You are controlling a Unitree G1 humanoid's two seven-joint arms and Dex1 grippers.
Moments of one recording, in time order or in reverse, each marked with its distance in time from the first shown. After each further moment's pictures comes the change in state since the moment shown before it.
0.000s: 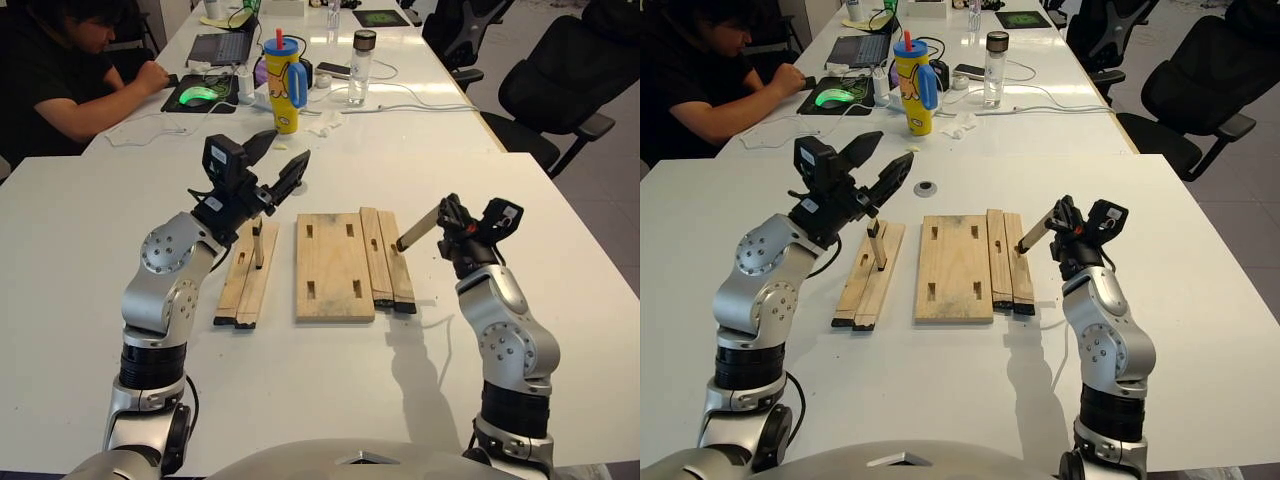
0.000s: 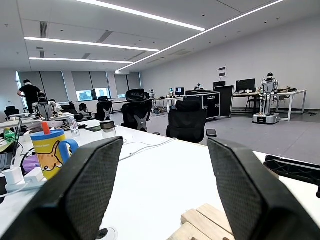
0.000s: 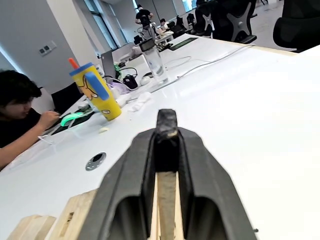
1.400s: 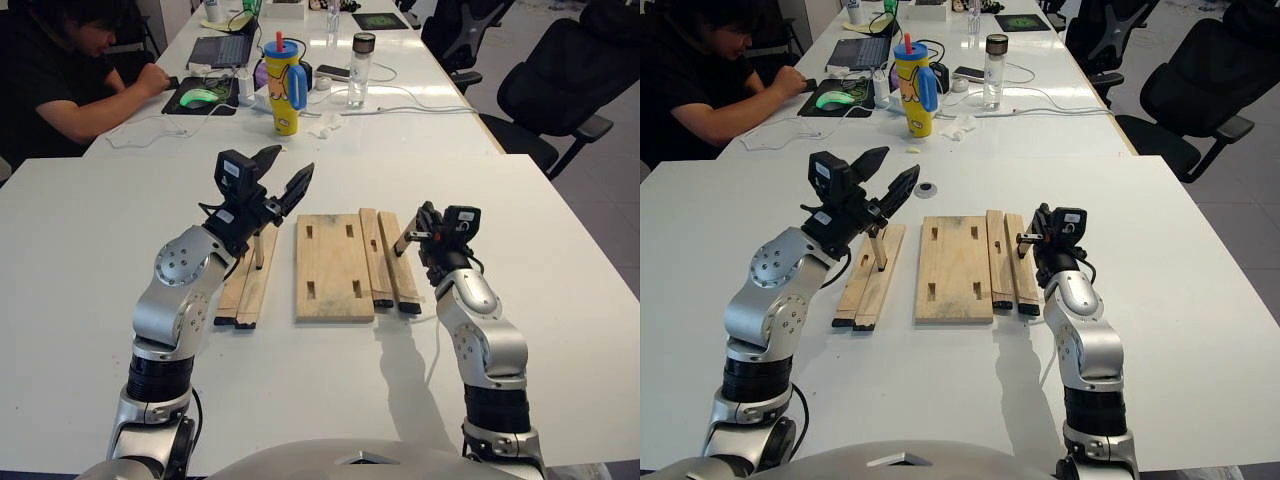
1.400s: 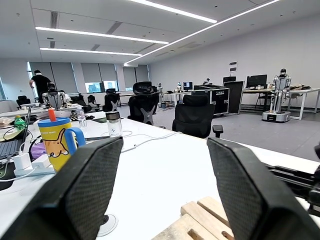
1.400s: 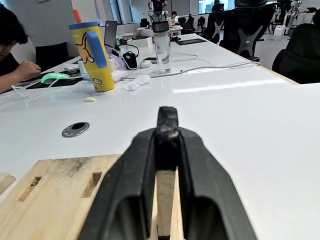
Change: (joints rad) left arm 0.041 -0.023 -0.040 -0.039 0.030 0.022 0.086; right arm -0.027 -0.026 0.174 0.117 -0.349 -0.039 0.102
